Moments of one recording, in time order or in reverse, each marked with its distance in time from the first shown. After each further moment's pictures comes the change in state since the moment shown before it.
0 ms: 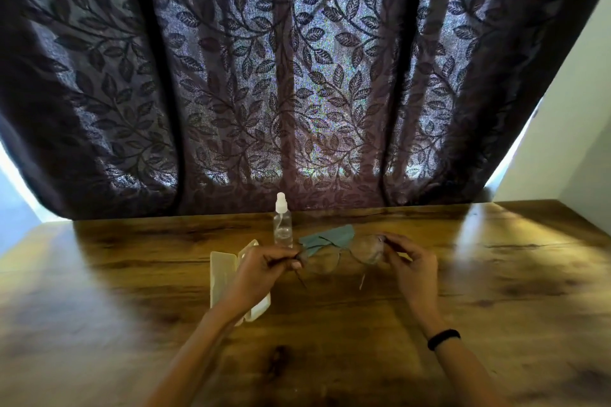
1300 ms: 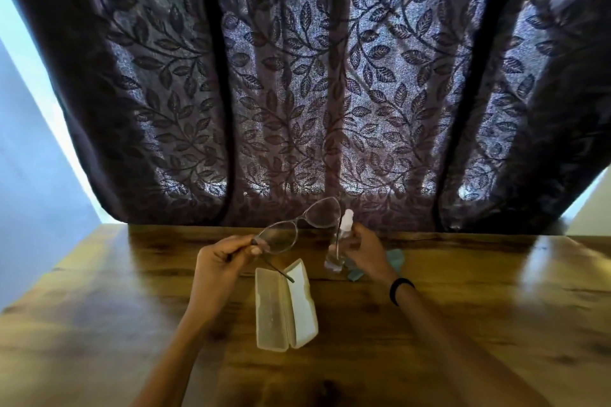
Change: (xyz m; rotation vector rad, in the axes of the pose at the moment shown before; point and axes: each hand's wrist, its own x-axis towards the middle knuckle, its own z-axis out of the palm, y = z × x) left_hand -0.011 -0.005 -0.106 -0.040 0.401 0.132; right_hand 0.061 -0.001 0.144 -0.055 -0.534 0.165
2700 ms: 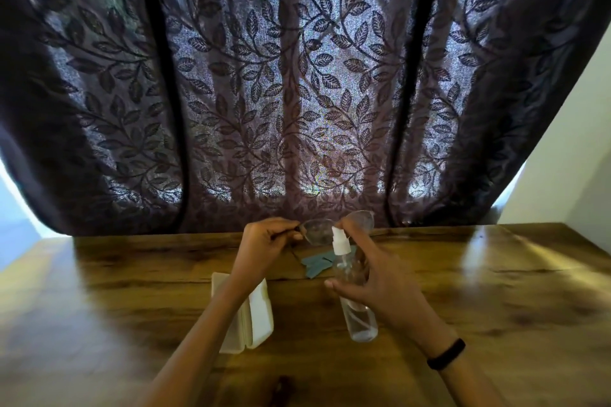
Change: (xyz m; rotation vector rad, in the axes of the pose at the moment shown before) left_hand 0.032 0.016 0.106 0.276 -0.180 0.144; right_hand -0.121 -0.057 -0.083 -0.398 0.014 -0.394
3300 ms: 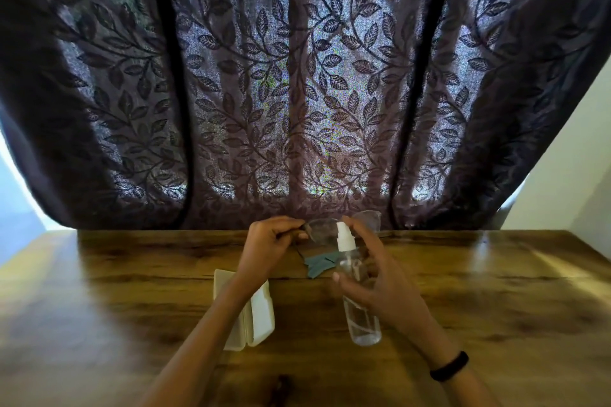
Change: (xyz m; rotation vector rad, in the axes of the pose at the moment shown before) left_hand -0.001 0.009 0.000 0.006 0.020 -0.043; right_hand -0.004 0.000 0.005 0.260 0.038 0.084
